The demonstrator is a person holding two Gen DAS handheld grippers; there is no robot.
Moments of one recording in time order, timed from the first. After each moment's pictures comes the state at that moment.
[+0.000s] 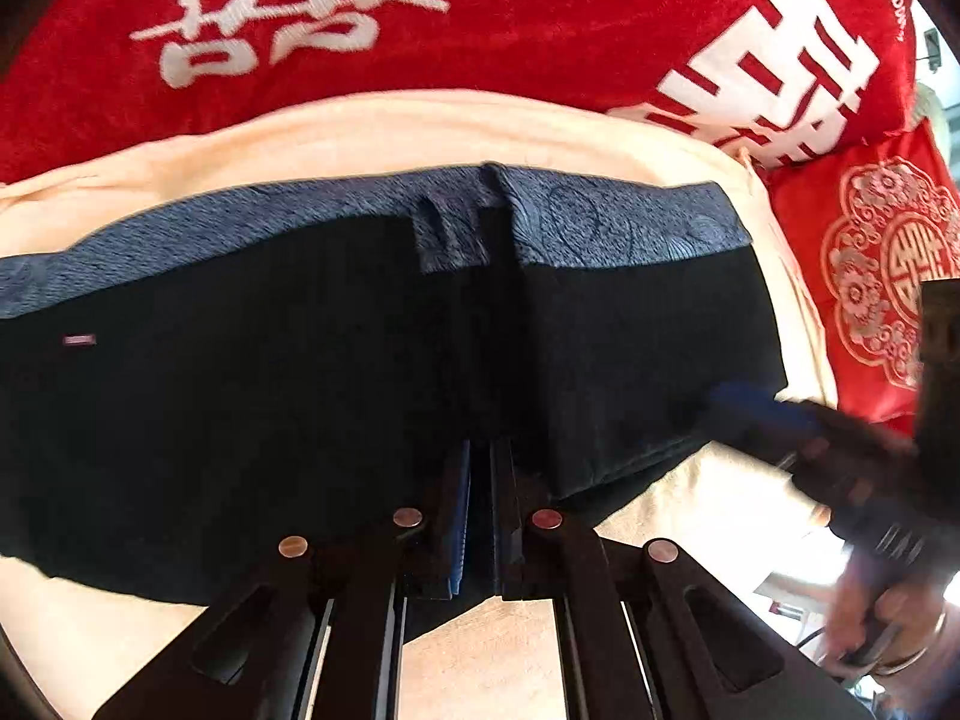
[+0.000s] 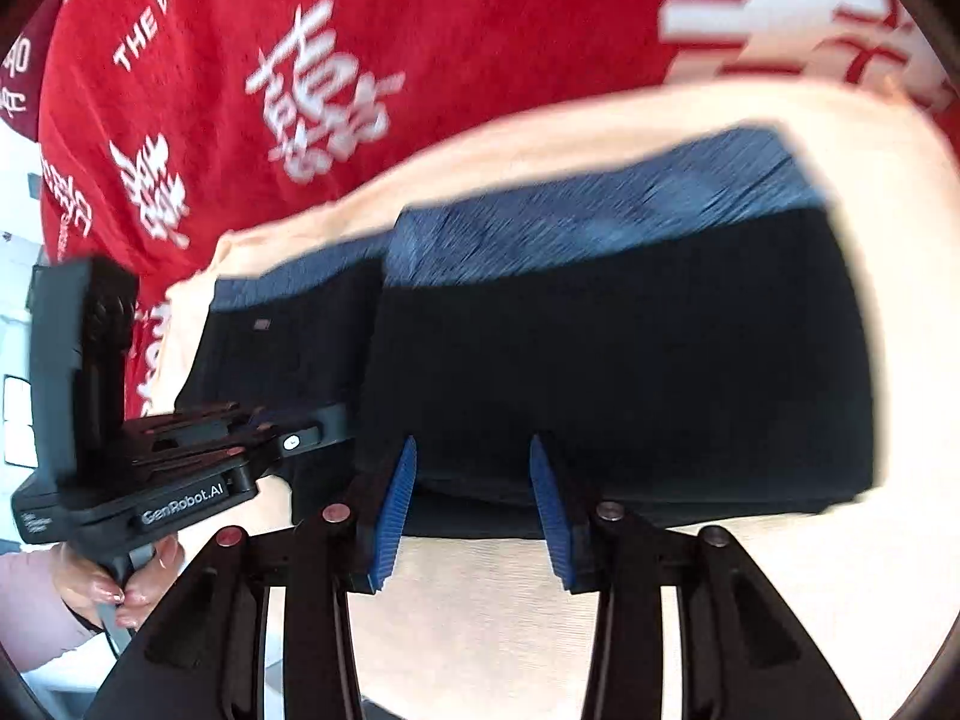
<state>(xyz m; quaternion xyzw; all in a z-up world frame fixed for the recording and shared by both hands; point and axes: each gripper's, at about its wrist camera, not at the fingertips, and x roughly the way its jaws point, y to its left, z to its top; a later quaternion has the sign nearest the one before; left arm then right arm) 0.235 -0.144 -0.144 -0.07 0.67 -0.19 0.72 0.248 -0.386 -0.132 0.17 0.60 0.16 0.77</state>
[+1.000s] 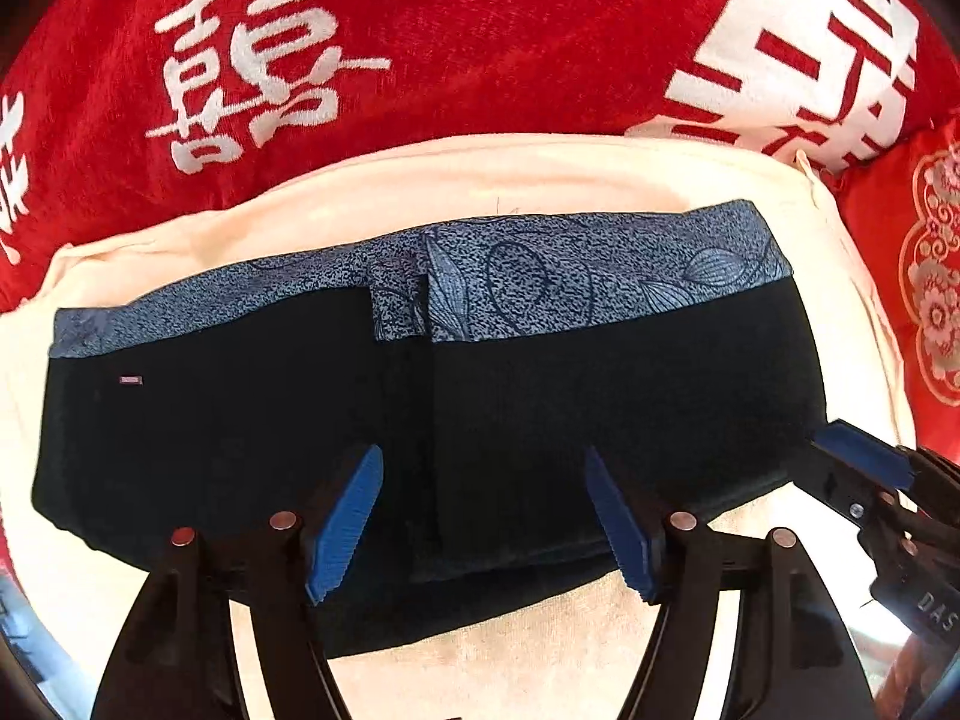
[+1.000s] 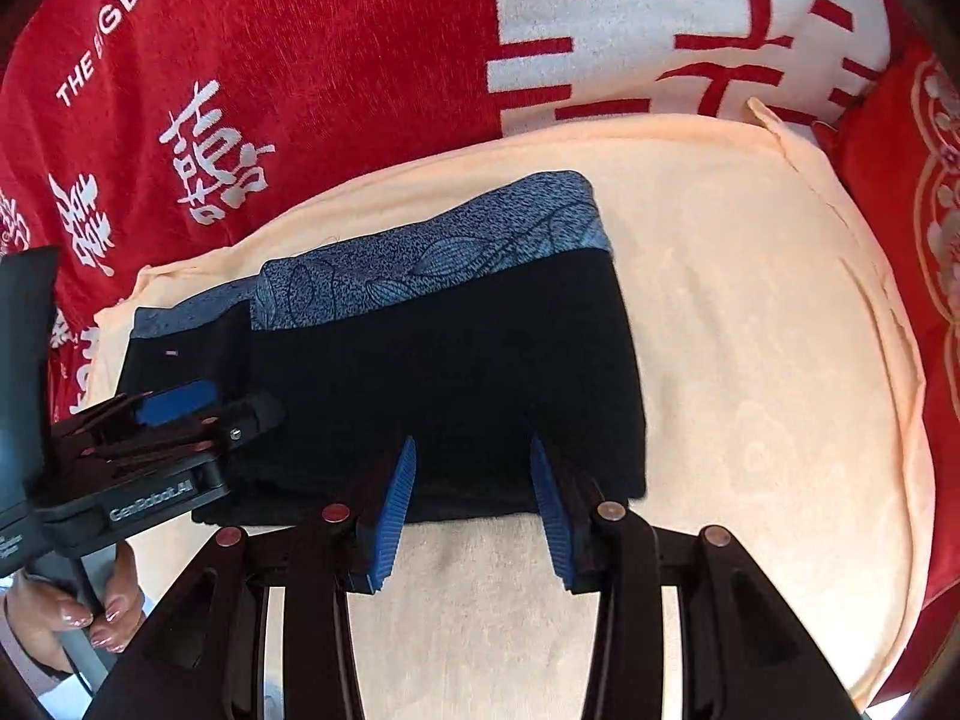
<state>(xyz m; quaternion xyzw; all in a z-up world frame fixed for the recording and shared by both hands) 0.244 -0.223 -0.127 0.02 0.65 -0.07 0.76 0.238 -0.444 -0.132 0.13 0.61 0.09 0.77</state>
